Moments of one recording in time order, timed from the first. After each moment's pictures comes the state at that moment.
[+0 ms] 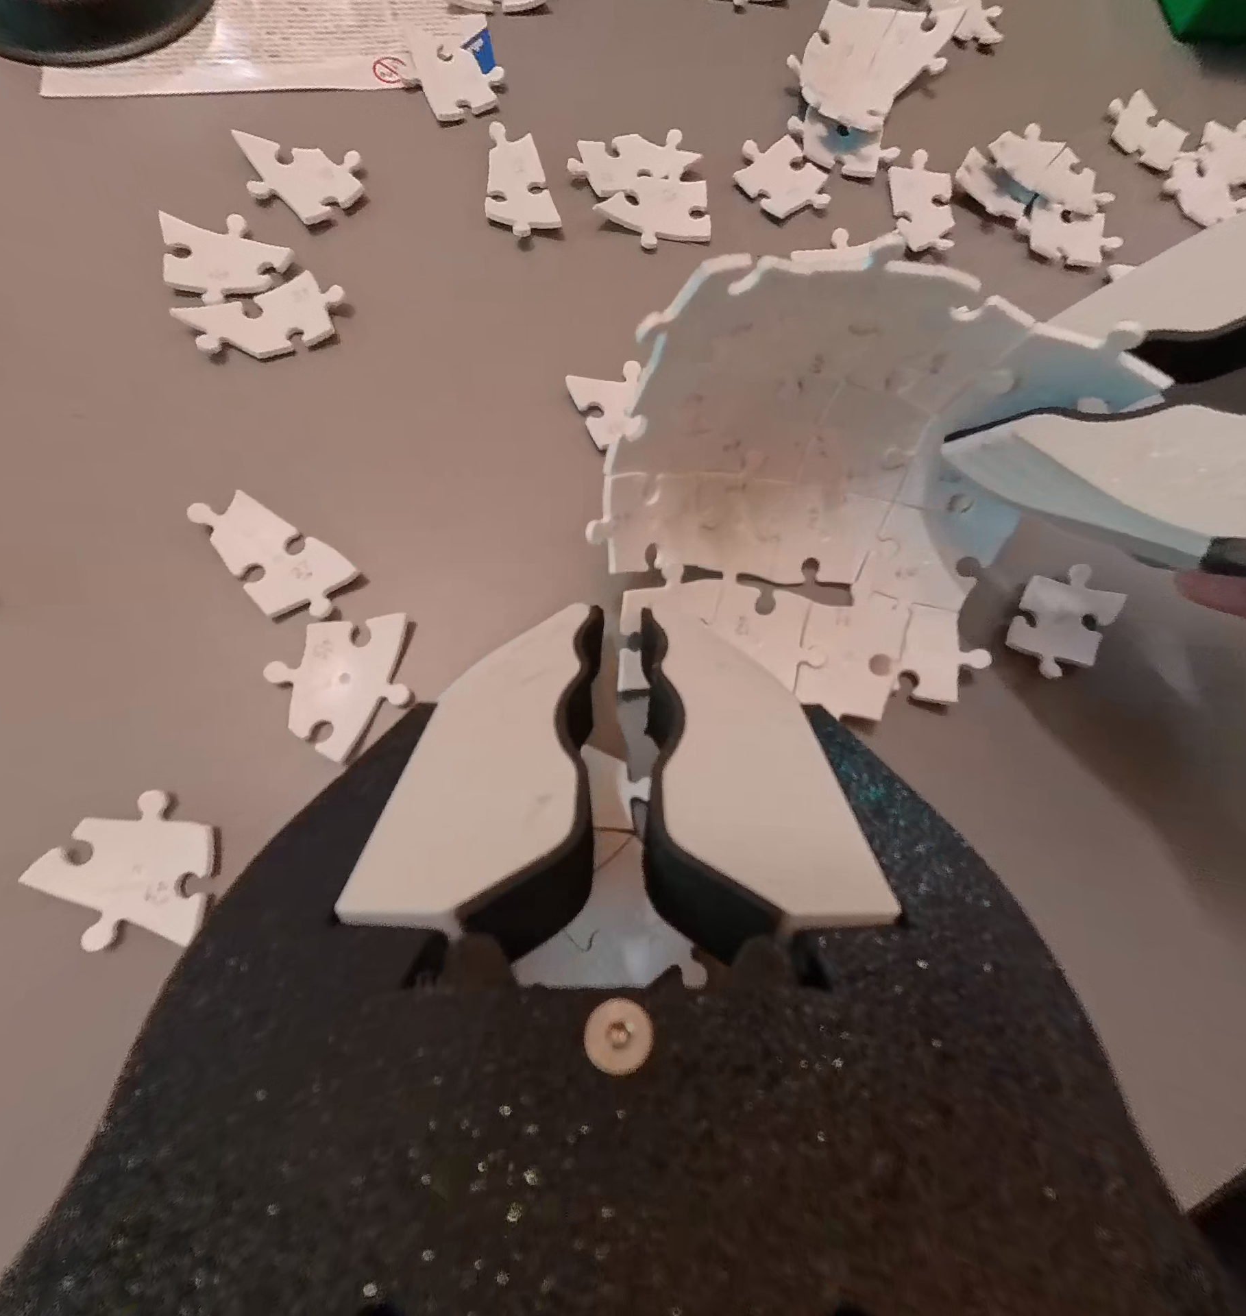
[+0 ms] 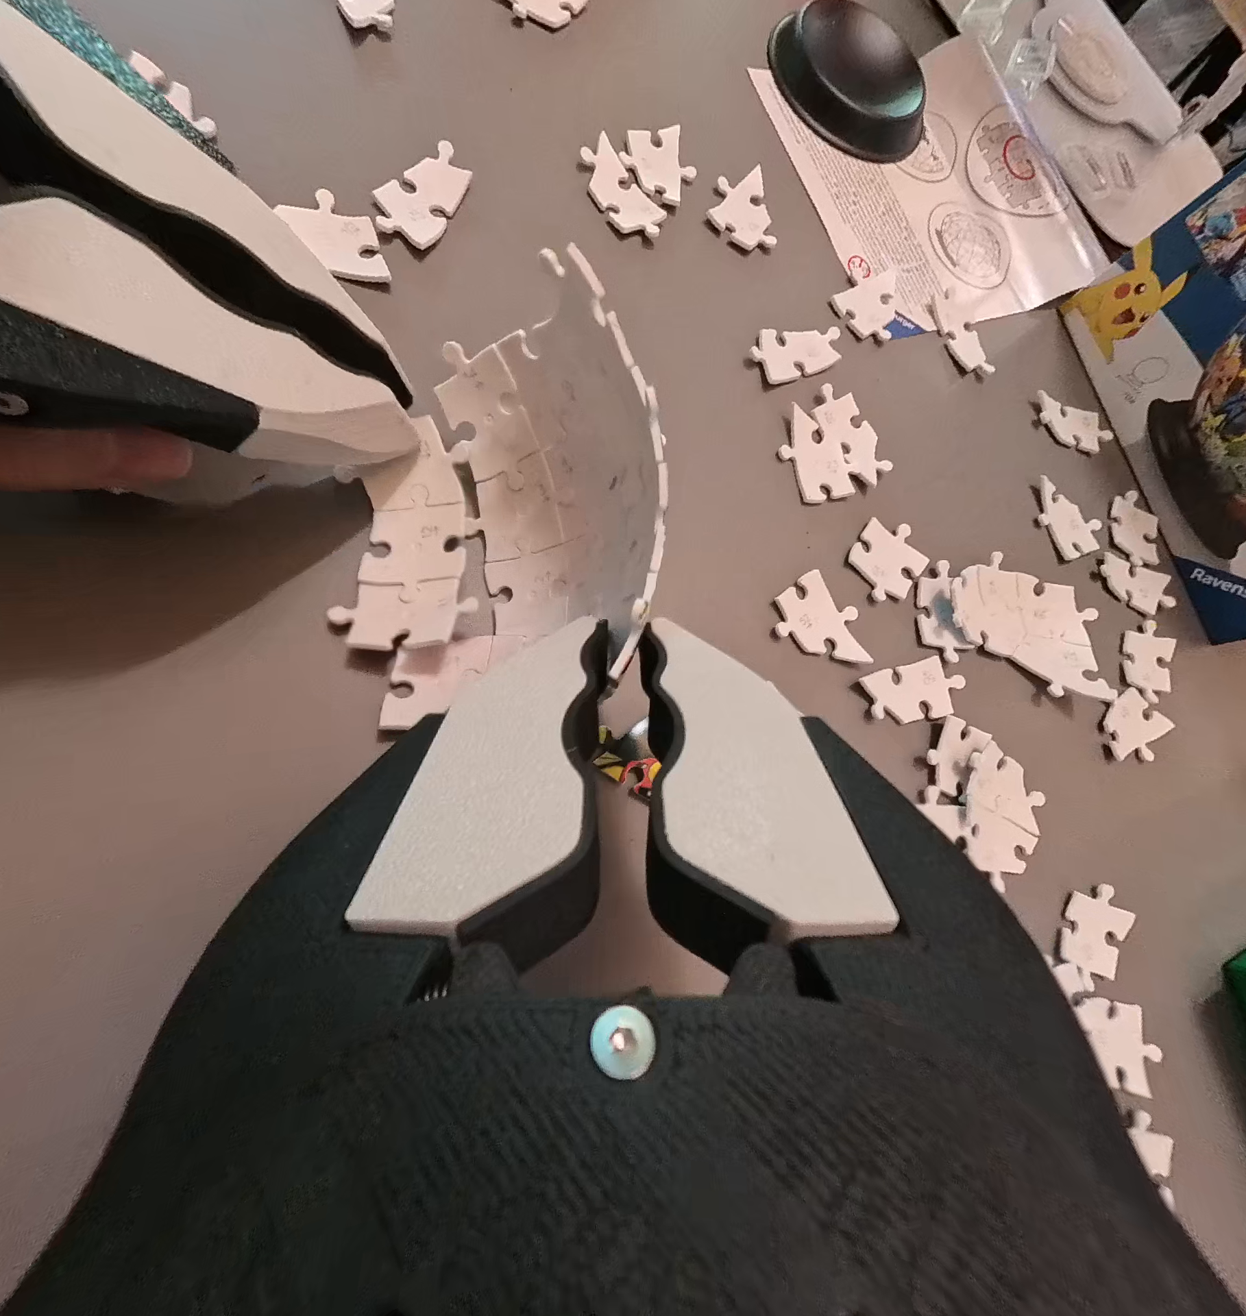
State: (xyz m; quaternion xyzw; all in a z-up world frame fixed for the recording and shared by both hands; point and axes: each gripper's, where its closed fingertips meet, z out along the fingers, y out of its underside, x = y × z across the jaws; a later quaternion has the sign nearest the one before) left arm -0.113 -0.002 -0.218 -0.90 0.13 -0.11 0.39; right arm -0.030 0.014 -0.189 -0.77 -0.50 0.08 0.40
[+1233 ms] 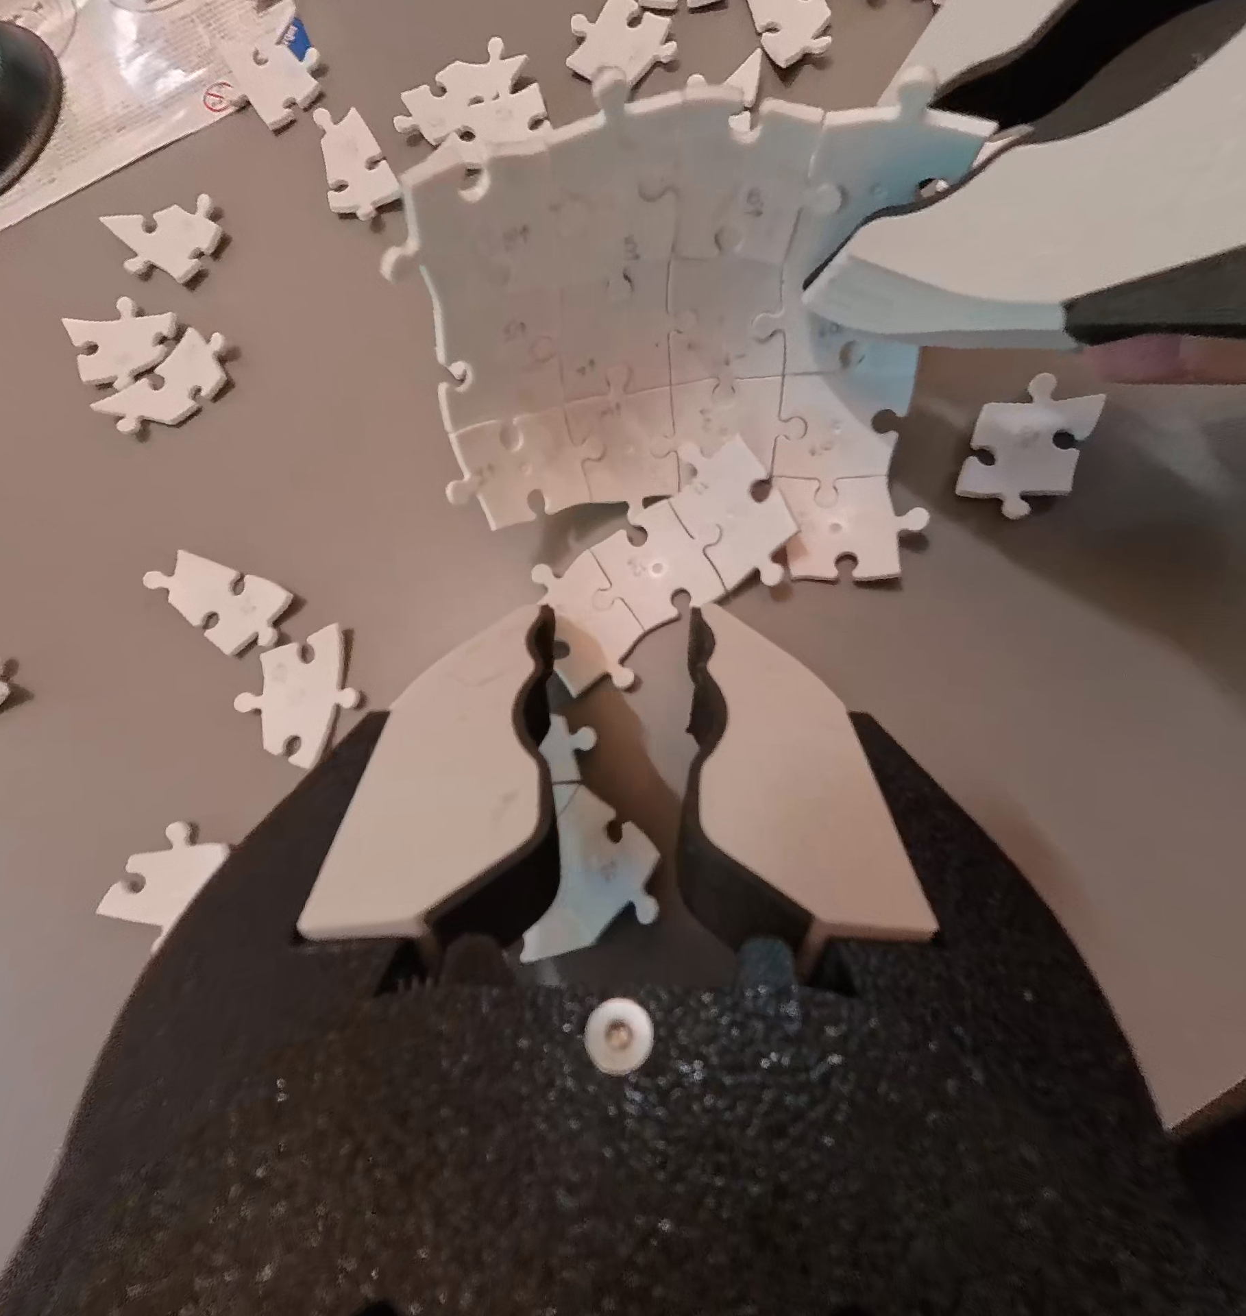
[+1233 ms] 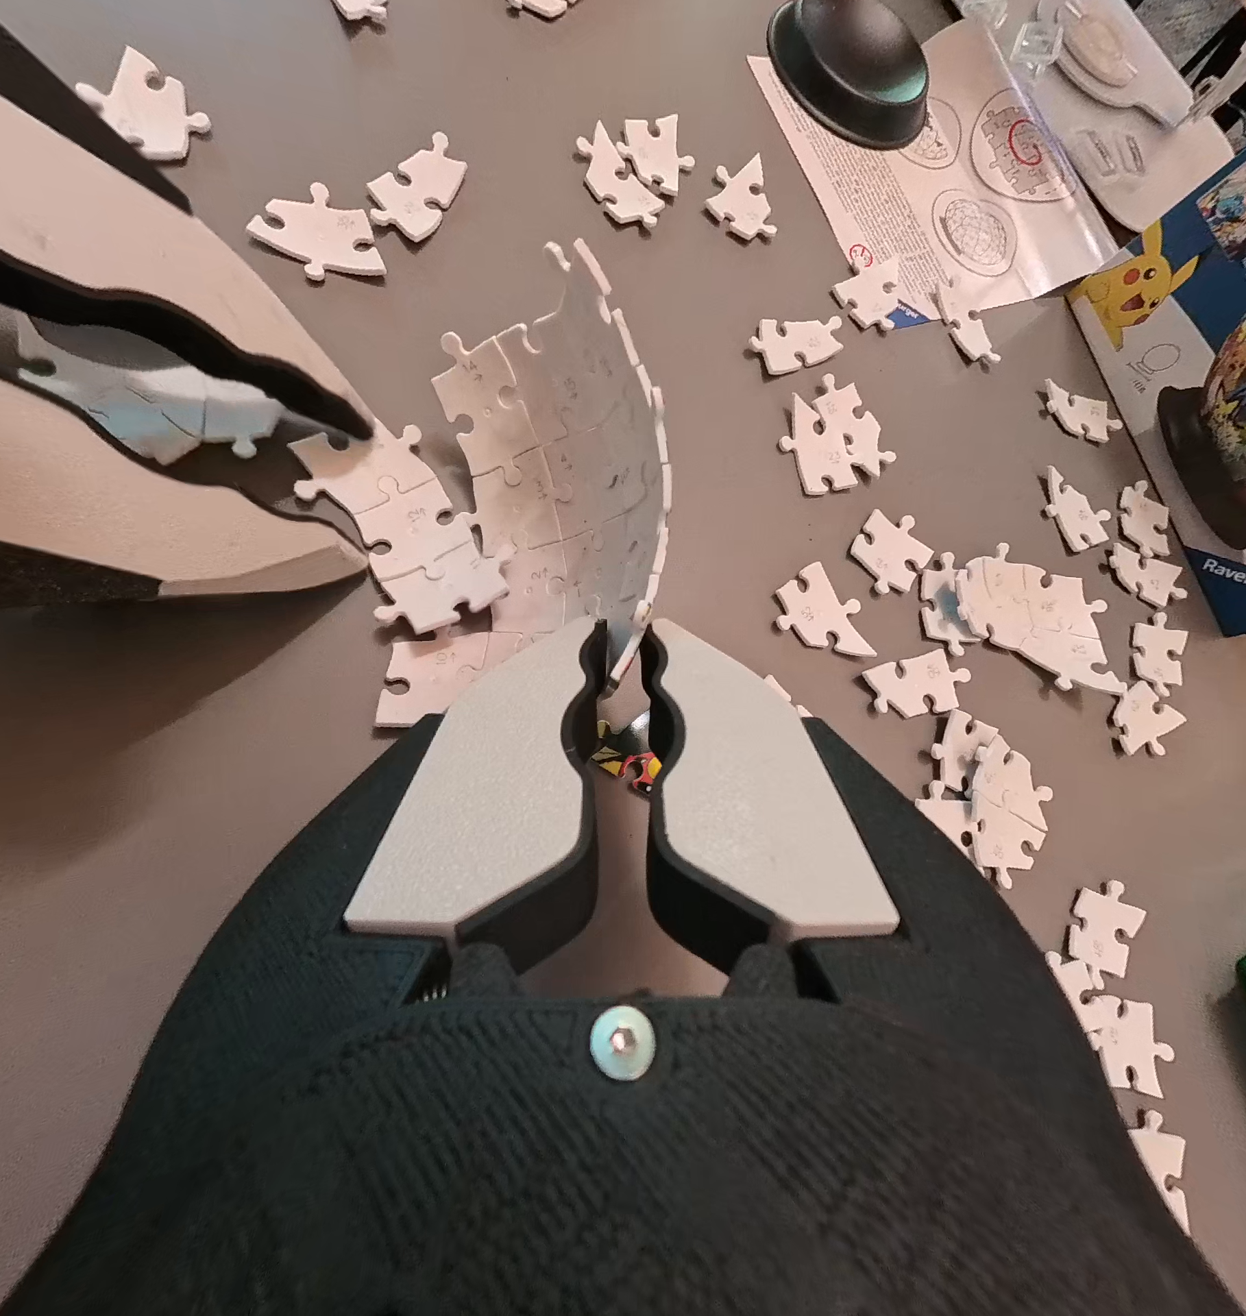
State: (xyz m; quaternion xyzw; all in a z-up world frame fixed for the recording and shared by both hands) left arm -0.099 -0.023 -0.222 -0.89 0.26 -0.04 0.37; right arm -0.028 0.015 -0.191 -0.77 -0.49 0.08 0.40
